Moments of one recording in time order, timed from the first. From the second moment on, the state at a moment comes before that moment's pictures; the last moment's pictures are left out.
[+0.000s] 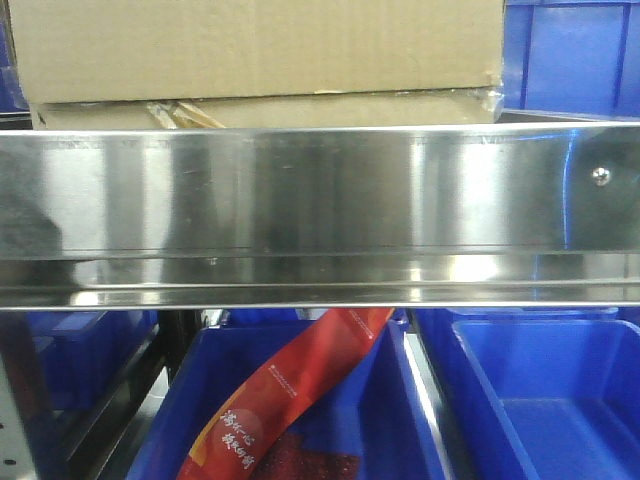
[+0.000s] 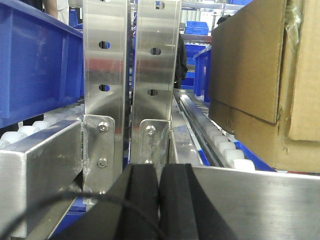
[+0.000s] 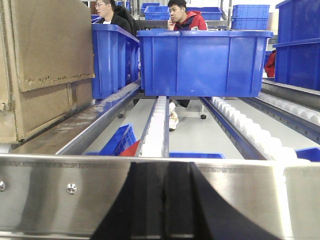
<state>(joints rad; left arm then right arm) 0.08 0.00 0.00 0.04 0.02 -0.08 0.07 0.00 0.00 0.12 0.06 -0.08</state>
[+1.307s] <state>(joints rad) 0.08 0.02 -0.24 0.11 0.10 -0.08 0.07 0.00 -0.24 0.12 0.15 -0.08</state>
